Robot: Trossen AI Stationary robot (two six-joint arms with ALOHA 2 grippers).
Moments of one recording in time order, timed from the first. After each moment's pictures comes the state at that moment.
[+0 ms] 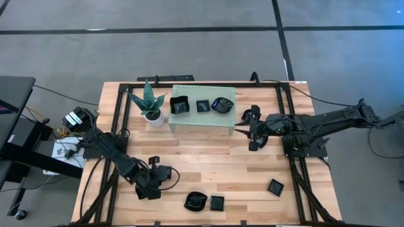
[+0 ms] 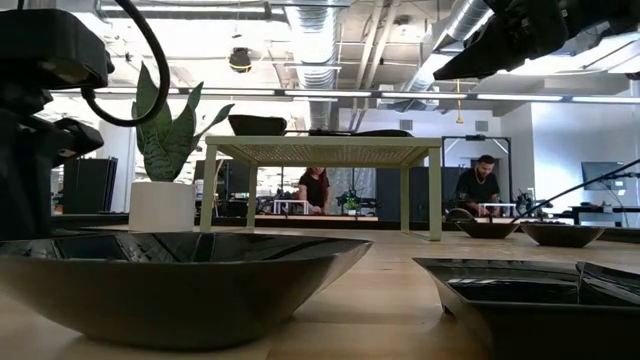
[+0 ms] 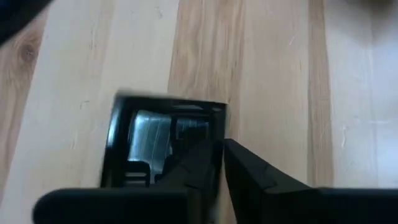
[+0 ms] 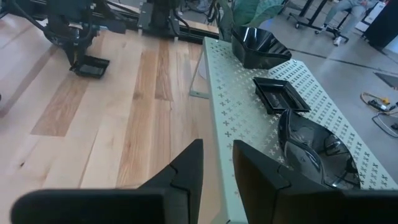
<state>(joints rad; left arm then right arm) -0.77 1.55 0.67 -0.27 -0.38 -0.71 0.10 0.86 0.55 -0.07 0.31 -0.17</state>
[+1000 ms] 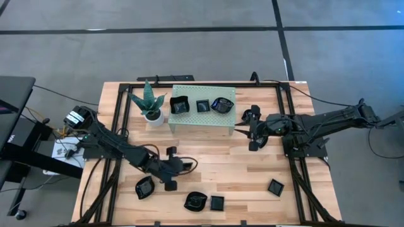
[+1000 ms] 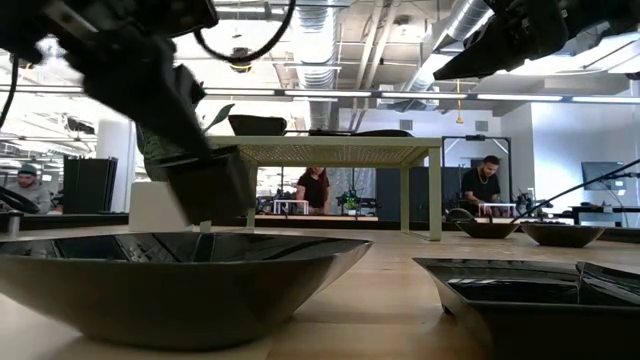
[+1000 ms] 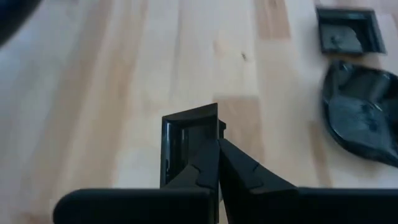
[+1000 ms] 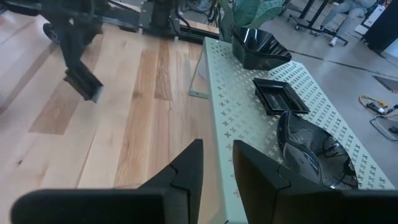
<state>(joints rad) -0.55 1.54 0.80 -0.10 -0.41 -0.33 0.10 0.86 0.55 -0.07 0.31 -0.19</state>
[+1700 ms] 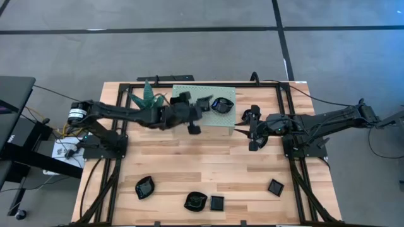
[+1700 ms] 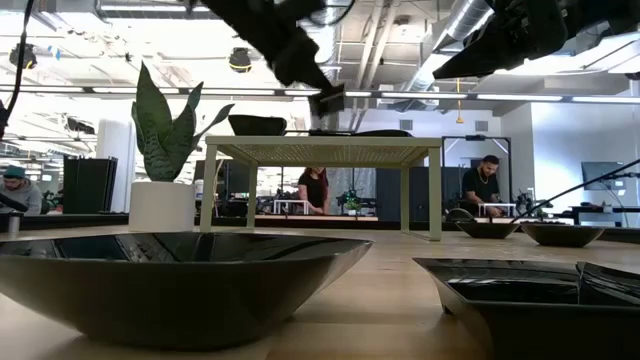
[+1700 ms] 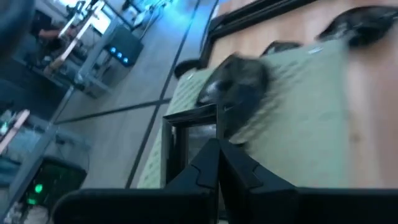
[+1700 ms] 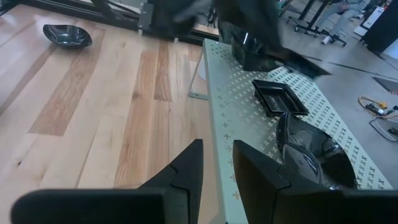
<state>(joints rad) 0.01 1.54 1.09 -0.01 -0.54 0.47 0.10 0.86 0.55 -0.07 0.31 -0.19</state>
